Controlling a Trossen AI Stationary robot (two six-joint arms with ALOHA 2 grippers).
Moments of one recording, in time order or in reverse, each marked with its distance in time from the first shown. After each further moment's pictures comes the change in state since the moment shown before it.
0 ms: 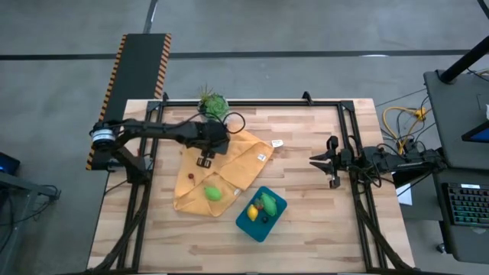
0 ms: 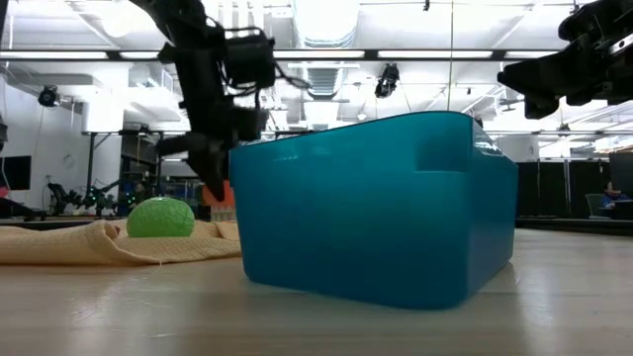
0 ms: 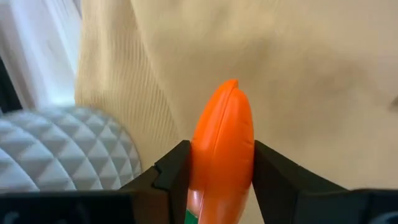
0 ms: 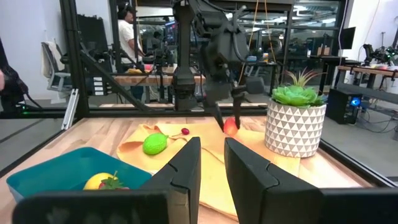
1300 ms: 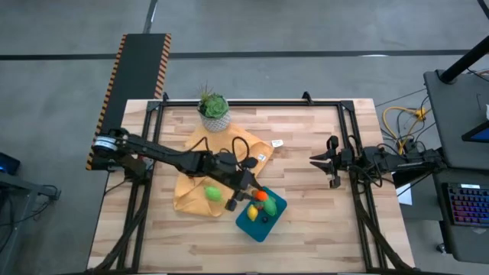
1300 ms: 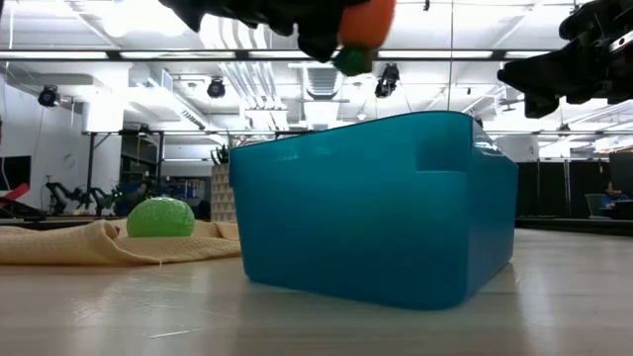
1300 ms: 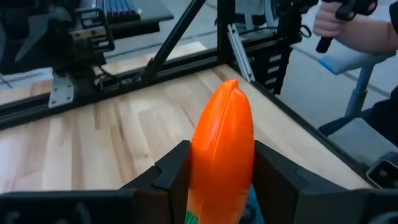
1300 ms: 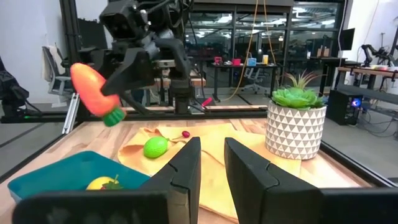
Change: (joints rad) left arm -0.382 0.045 0.047 0.915 0.482 -0.418; right arm 0.000 -0.001 0.000 0.010 0.000 0.007
